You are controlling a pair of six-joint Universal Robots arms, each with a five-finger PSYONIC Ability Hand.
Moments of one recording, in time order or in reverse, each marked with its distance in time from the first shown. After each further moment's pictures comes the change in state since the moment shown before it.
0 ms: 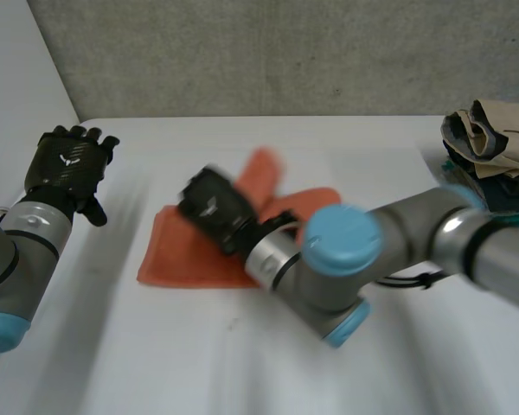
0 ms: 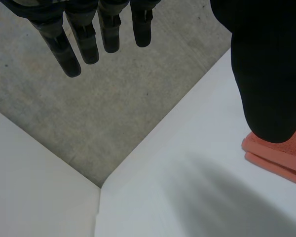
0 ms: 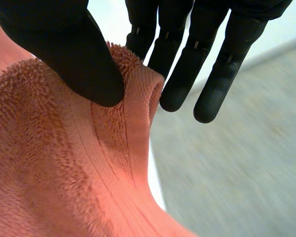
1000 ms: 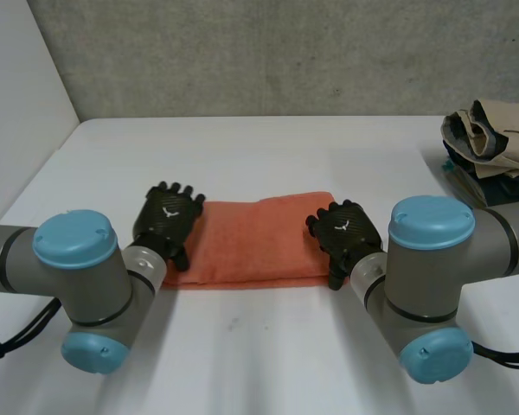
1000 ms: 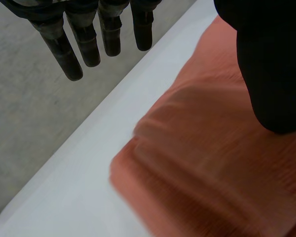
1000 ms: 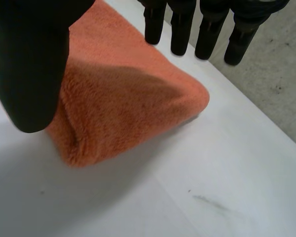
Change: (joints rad) left arm -0.265 -0.377 0.137 0.090 -0.083 0.000; right arm -0.195 -0.222 0.357 0.293 0.377 0.379; left_hand 0.045 0.040 0.032 0.046 0.003; right_hand -0.792 -0.861 -0.872 -0.886 -0.842
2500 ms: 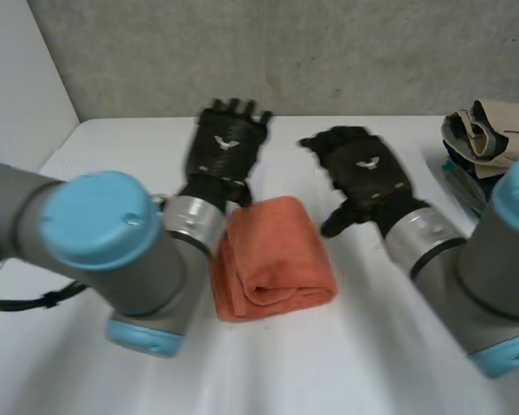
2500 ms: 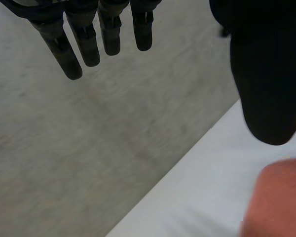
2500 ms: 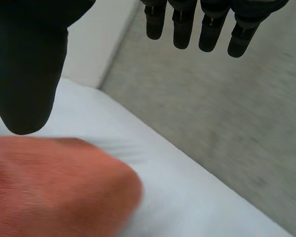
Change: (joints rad) left arm -0.246 0.130 0.209 -0.016 -0.108 -0.130; right arm -0.066 -0.345 0.159 -0.129 -0.228 0.238; left_hand -0.004 -0.013 -0.006 -0.016 -0.003; right_hand -0.090 -0.103 -0.111 -0.112 -0.099
